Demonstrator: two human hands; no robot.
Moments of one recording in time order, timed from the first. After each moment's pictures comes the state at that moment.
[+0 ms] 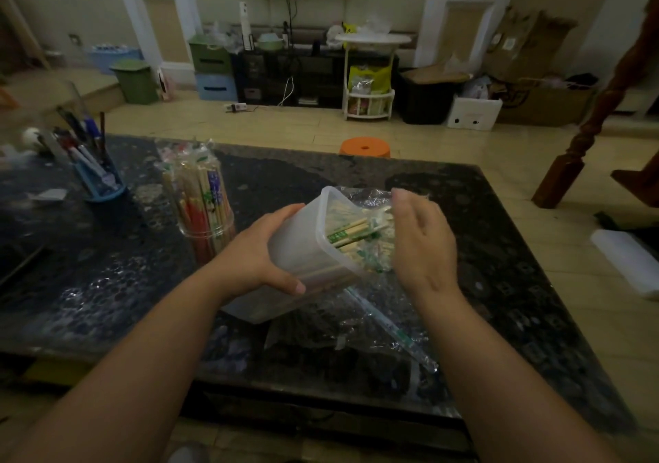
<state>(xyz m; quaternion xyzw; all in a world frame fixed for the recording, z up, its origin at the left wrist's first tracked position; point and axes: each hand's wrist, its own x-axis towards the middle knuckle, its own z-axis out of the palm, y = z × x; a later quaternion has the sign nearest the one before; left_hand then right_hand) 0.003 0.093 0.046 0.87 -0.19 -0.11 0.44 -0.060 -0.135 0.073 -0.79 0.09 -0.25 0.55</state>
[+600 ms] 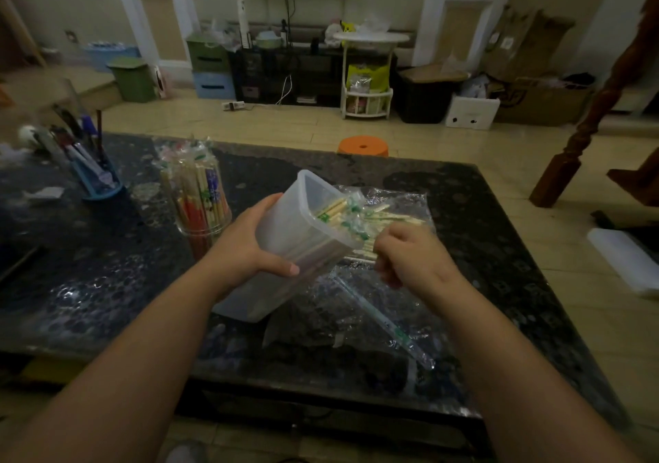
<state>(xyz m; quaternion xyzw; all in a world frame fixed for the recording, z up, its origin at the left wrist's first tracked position) 0.001 0.093 0.050 0.85 -0.13 -0.08 0.50 -0.056 -0.153 0.063 -0.85 0.05 -0.03 0.53</state>
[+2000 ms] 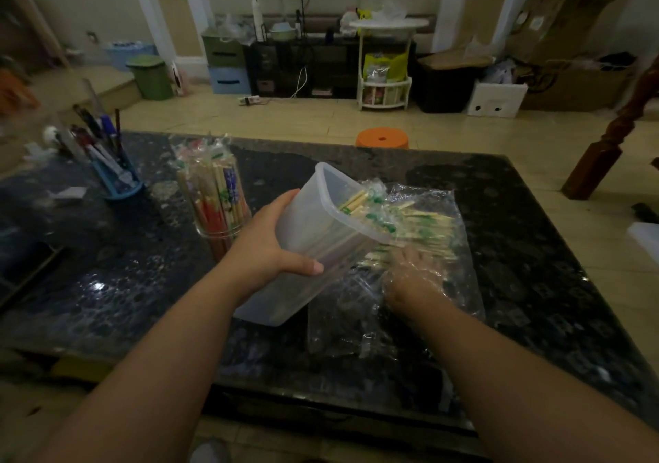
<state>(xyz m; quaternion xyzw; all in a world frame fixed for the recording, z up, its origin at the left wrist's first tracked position) 0.009 0.095 0.048 0.85 -0.12 -0.05 0.51 0.016 -0.144 -0.050 -0.99 0.10 0.07 0.10</state>
